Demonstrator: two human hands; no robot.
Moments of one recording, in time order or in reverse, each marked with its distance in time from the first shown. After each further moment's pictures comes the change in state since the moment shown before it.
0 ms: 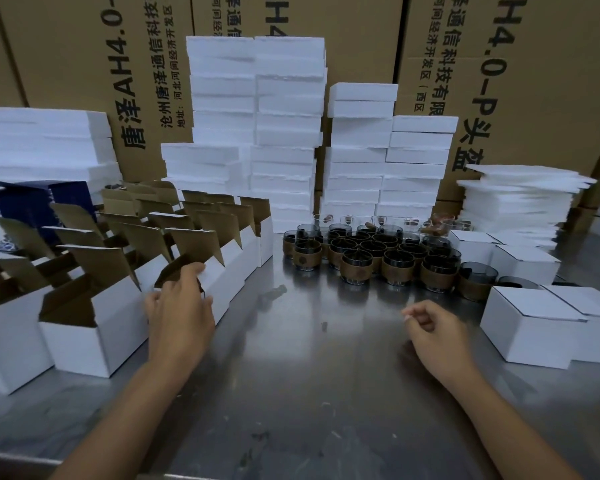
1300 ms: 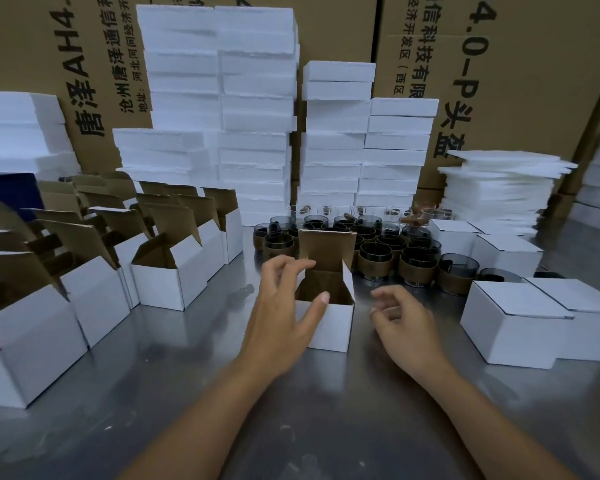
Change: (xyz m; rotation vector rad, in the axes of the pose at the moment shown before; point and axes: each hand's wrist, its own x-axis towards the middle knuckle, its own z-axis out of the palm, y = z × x) left_hand -0.031 0.109 0.087 -0.576 -0.166 0.484; right_hand 0.020 -0.001 0.005 -0.020 -0.090 0.035
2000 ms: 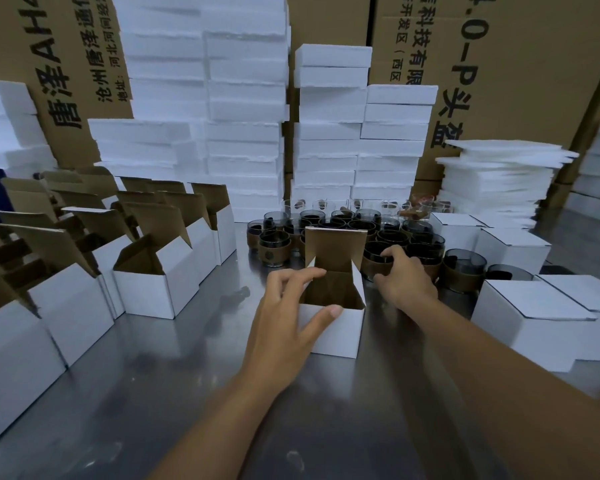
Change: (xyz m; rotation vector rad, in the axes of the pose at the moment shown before) left_hand 0.001 -0.011 0.005 -0.093 -0.130 -0.088; right_hand 0.089 -0.002 0.009 -0.476 -0.066 0.305
